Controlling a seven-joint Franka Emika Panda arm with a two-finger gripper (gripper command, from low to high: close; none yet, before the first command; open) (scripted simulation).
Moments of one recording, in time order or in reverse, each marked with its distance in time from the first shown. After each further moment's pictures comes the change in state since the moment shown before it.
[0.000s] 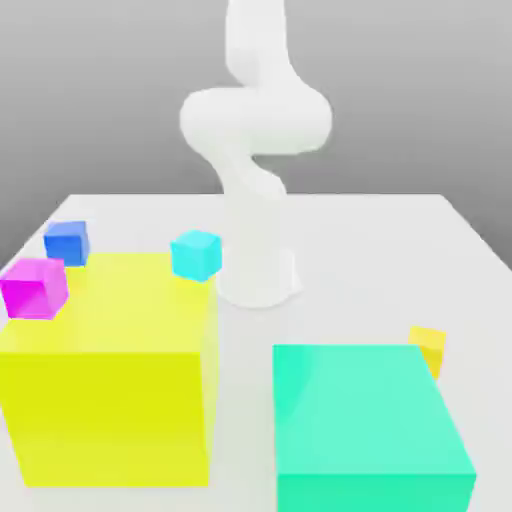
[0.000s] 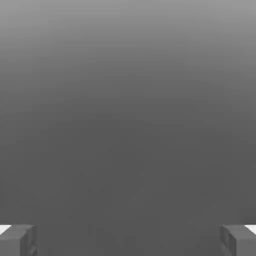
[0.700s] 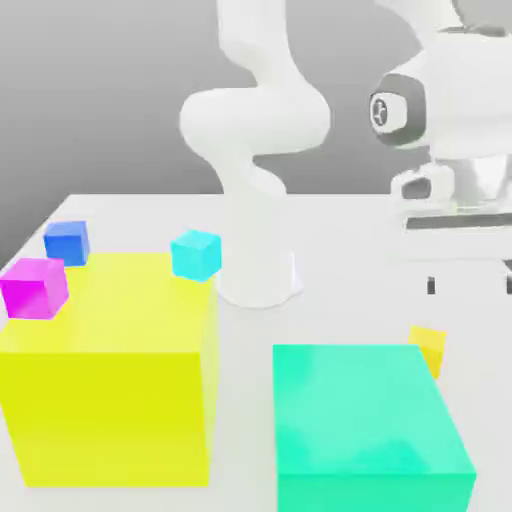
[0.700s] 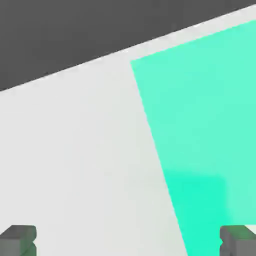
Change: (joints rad) arm 0.165 0.561 0.537 -0.425 0.164 0.406 0.808
